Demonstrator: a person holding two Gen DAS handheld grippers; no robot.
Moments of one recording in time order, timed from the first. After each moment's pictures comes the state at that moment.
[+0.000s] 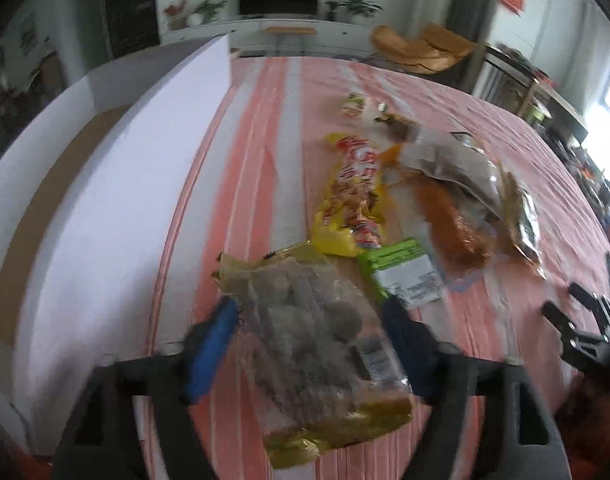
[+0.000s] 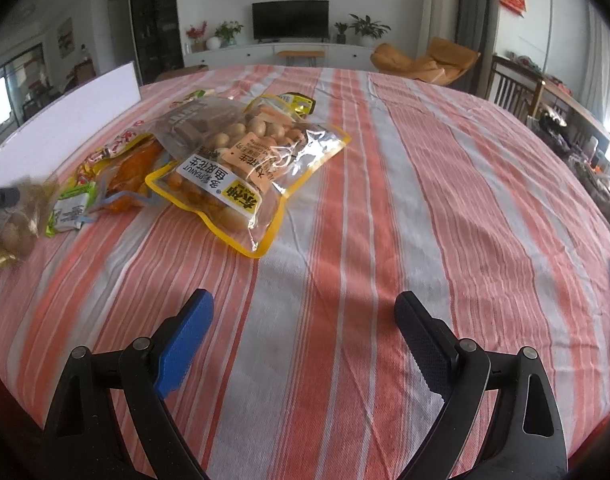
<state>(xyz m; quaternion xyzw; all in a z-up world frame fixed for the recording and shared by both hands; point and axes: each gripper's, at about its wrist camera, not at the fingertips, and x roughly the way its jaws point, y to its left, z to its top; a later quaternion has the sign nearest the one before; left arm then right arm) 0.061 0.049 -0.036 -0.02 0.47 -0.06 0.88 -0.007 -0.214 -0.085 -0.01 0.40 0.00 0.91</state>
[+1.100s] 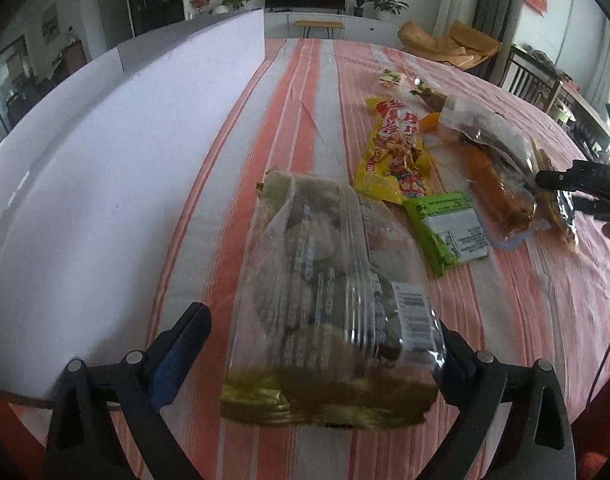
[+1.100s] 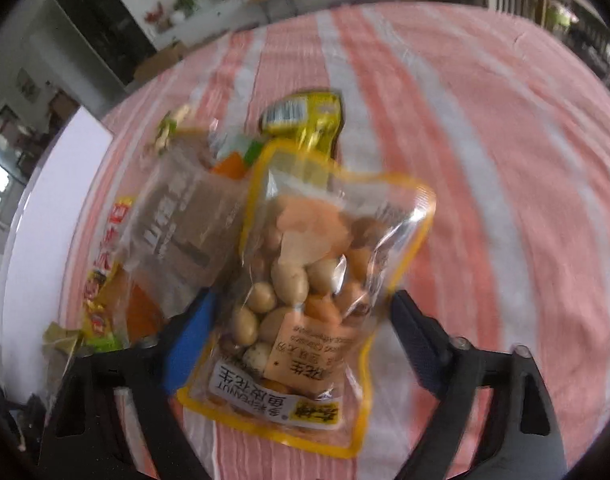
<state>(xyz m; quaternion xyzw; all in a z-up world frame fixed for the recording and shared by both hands) 0.033 0.057 -0.069 -0.01 0.47 -0.02 0.88 0.138 -0.211 -0.068 0.13 0.52 0.02 0.85</state>
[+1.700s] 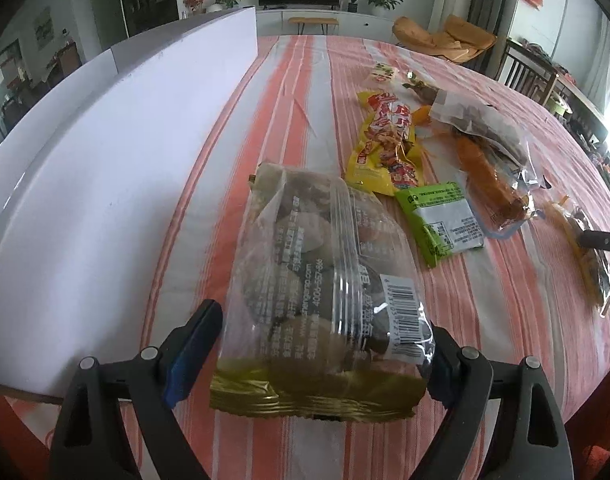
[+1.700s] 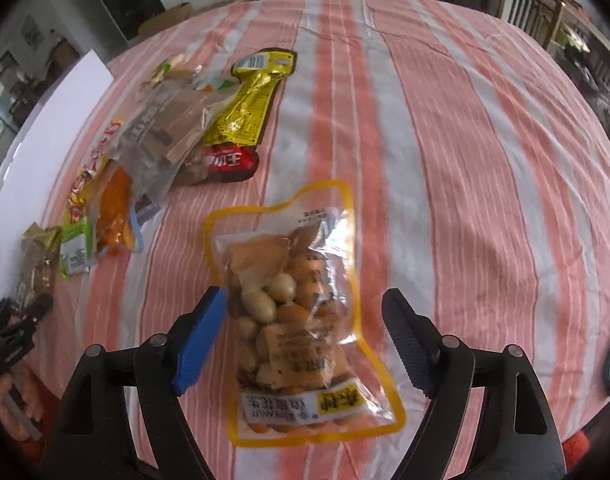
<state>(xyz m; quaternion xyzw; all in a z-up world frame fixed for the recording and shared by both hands) 0.032 0.054 -0.069 -0.01 0.48 -0.02 0.88 0.063 -0.248 -0.063 0.05 0.57 0.02 0.82</state>
